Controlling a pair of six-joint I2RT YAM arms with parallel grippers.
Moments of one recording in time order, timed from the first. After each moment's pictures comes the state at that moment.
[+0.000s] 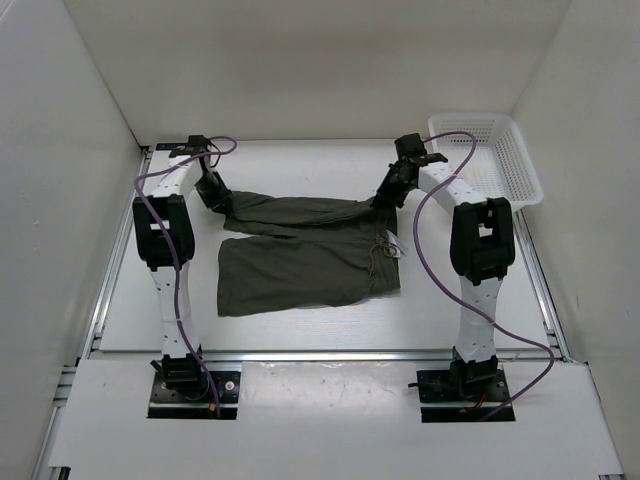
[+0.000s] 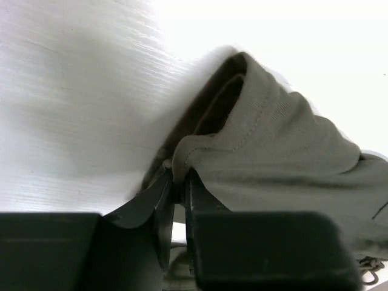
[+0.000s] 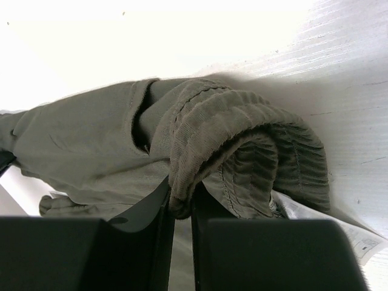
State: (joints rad) left arm 0.03 2.34 1.97 -0.94 0.13 -0.49; right arm 0.26 2.13 1.73 -0.67 -0.23 0.75
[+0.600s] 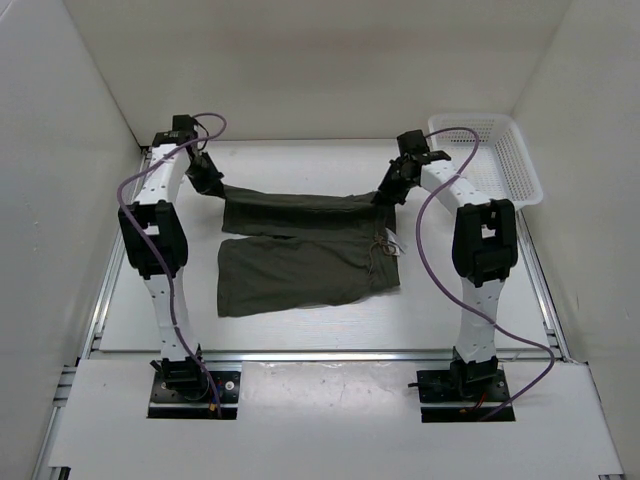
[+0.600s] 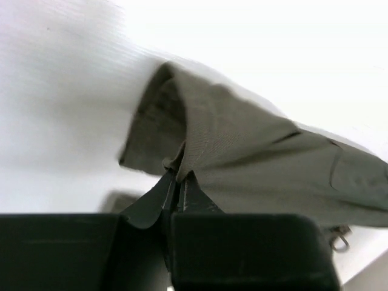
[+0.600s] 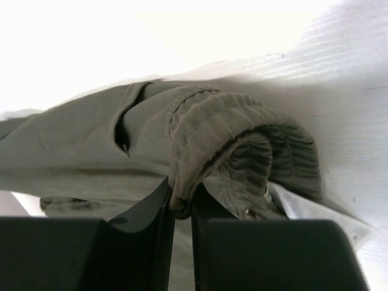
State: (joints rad) left arm 0.05 2.22 2.04 -1.01 0.15 -0.48; right arm 0.26 2.11 1.74 -0.67 -0.23 0.72
